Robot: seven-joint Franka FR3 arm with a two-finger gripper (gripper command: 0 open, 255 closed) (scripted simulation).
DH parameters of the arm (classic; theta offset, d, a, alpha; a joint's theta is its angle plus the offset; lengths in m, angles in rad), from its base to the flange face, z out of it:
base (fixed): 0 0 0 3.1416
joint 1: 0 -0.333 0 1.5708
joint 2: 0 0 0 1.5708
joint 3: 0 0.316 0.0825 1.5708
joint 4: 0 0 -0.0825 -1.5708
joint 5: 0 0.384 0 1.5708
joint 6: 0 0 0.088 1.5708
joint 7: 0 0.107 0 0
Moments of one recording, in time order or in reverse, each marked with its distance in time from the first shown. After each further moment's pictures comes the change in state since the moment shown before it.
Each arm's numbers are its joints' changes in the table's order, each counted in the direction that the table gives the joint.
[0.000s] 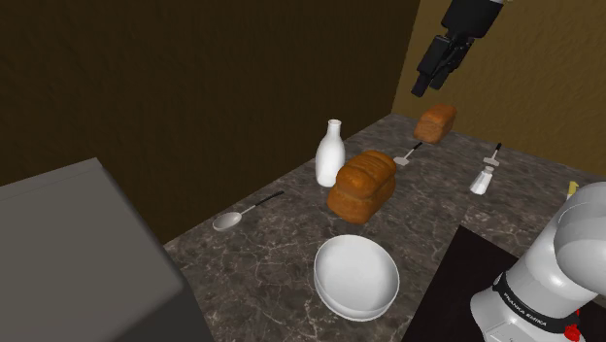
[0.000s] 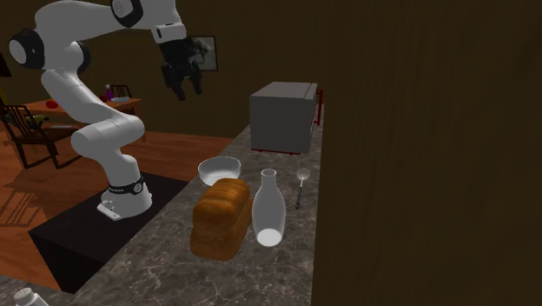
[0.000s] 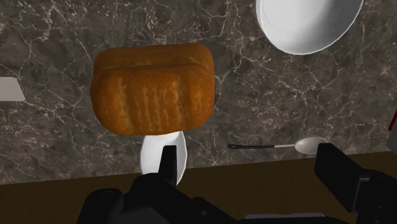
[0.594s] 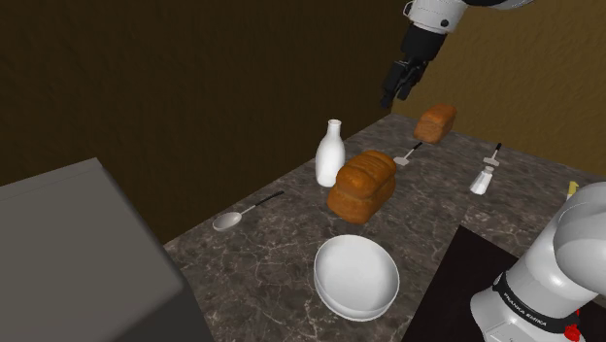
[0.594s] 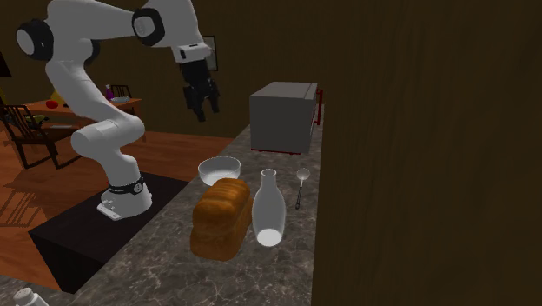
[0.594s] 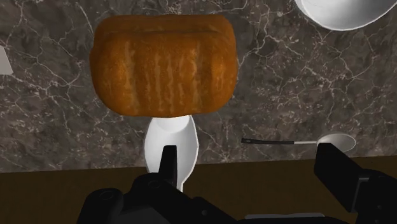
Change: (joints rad) arm 0.008 0.215 -0.034 0.009 -0.027 0.187 -0.087
